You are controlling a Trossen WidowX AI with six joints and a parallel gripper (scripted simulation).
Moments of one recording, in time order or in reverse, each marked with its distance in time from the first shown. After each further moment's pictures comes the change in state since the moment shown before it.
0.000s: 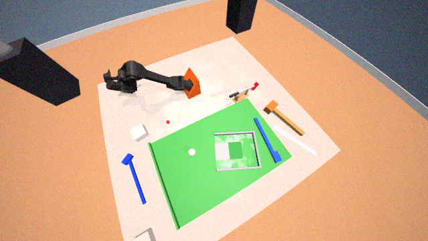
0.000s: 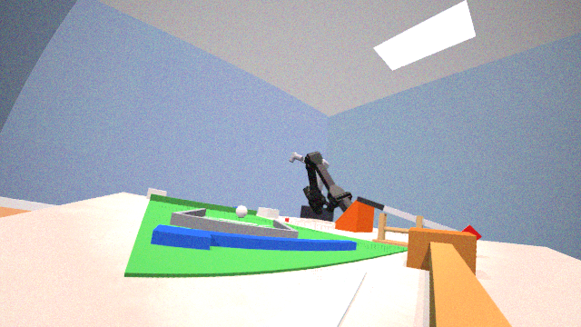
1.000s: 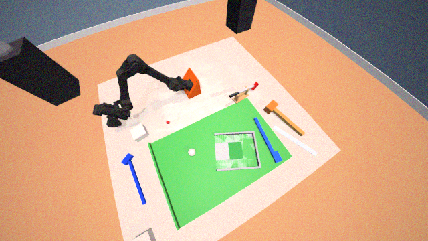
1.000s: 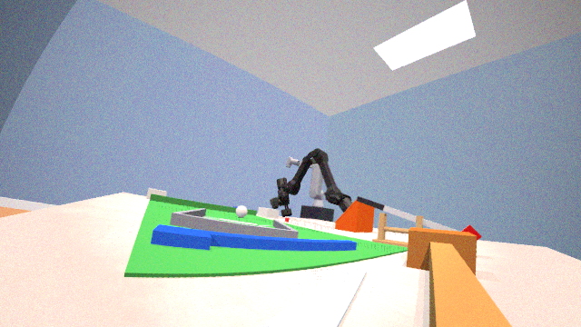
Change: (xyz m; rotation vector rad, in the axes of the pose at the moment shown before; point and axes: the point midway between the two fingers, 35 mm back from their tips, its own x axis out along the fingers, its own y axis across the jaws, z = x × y) arm -0.228 -0.133 0.111 0.601 -0.888 -0.067
